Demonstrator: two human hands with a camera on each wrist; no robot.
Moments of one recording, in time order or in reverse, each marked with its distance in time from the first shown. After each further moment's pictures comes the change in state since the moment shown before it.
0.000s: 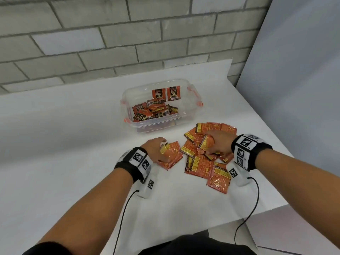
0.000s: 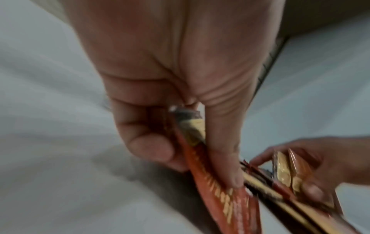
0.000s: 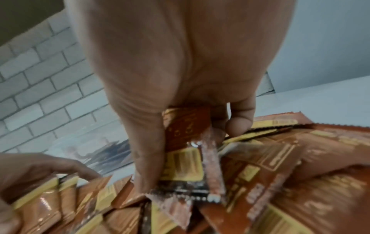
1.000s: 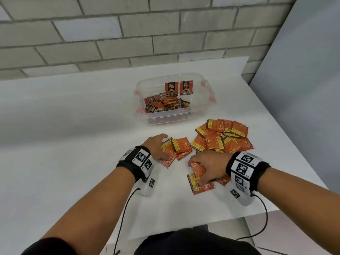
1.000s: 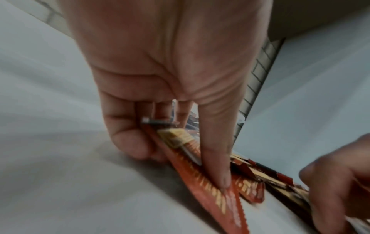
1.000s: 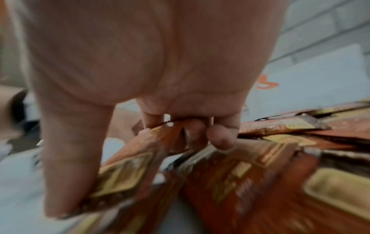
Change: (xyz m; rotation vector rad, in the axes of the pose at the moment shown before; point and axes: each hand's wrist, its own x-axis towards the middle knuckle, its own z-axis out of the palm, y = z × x) left_hand -0.021 -0.025 0.007 -0.025 0.067 -0.070; right_hand -0.033 -0.062 0.046 -0.258 -0.316 -0.334
